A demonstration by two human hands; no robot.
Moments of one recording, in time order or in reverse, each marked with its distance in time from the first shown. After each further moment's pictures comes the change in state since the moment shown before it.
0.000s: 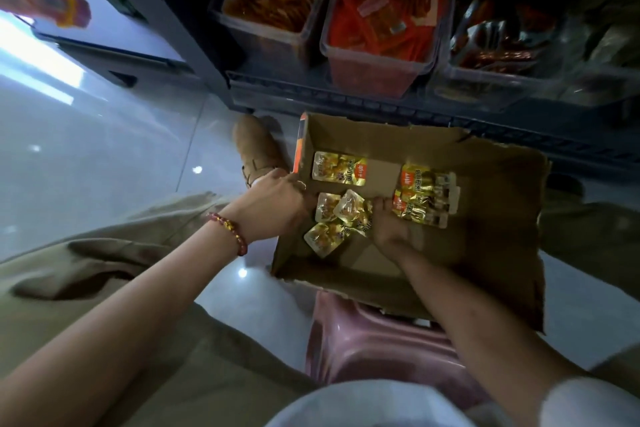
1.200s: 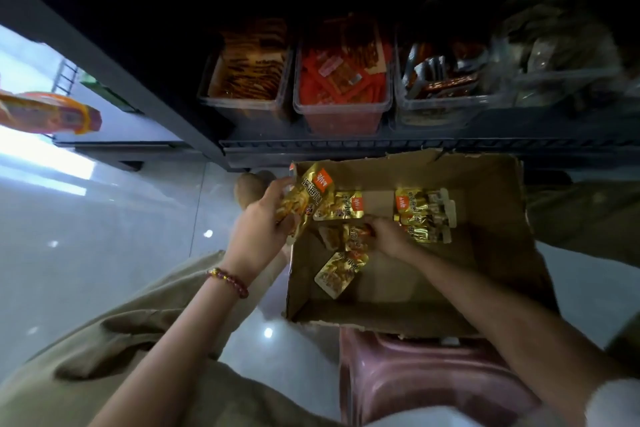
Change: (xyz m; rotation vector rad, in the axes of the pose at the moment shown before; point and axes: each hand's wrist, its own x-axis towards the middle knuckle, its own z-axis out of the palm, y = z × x) left_hand -0.009 0.002 -0.043 -0.672 0.376 -0.473; right_hand -0.001 -0.004 -0.044 0.262 0.028 -0.287
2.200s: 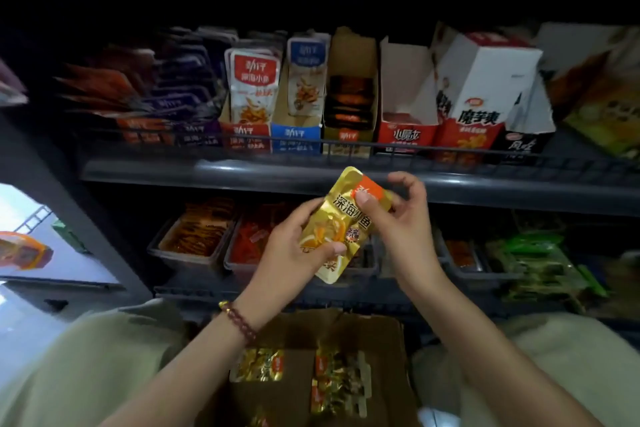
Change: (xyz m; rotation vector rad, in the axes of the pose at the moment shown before) left_hand 0.045 0.250 -0.051 -0.723 0.186 0.439; right_hand -0.175 -0.108 -0.334 1.128 0.790 -0.439
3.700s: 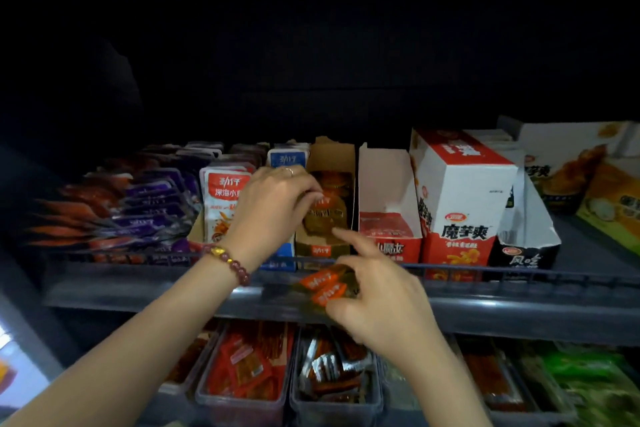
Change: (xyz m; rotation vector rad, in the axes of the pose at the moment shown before) left_hand 0.187 0.068 -0.026 1.089 0.236 0.628; right_hand 0.074 -0.053 -0.010 -1.070 -0.360 -0.336
